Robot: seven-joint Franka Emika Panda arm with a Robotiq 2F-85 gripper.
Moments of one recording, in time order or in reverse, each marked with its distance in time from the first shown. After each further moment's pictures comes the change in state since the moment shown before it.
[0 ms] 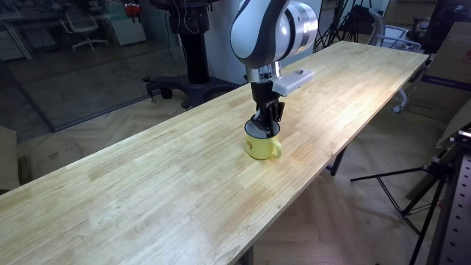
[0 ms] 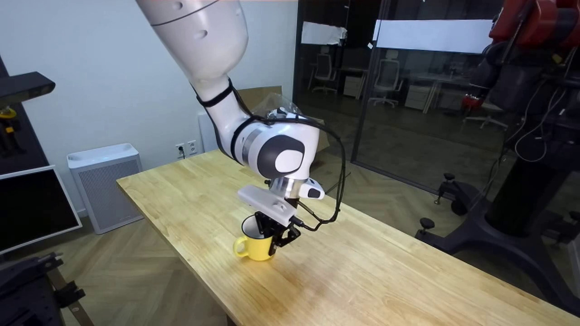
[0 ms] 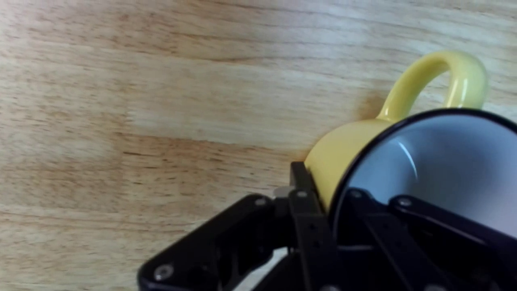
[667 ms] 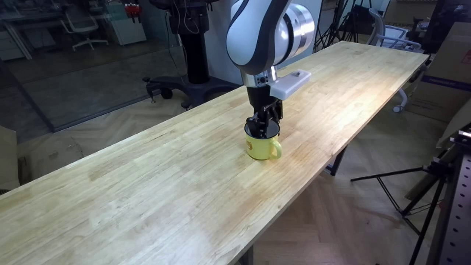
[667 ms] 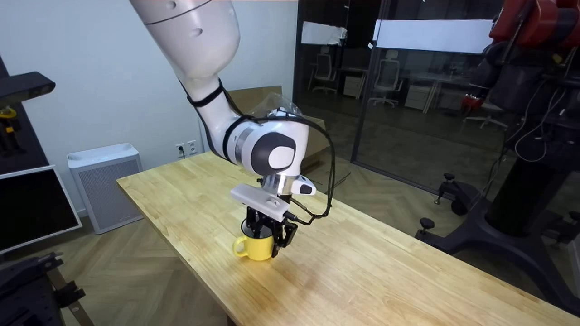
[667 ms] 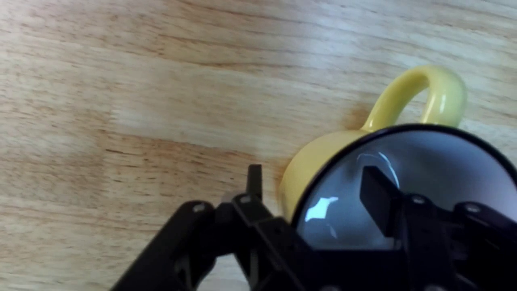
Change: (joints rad) arm 0.042 -0.007 -0.005 -0.017 -0.052 0.001 0.022
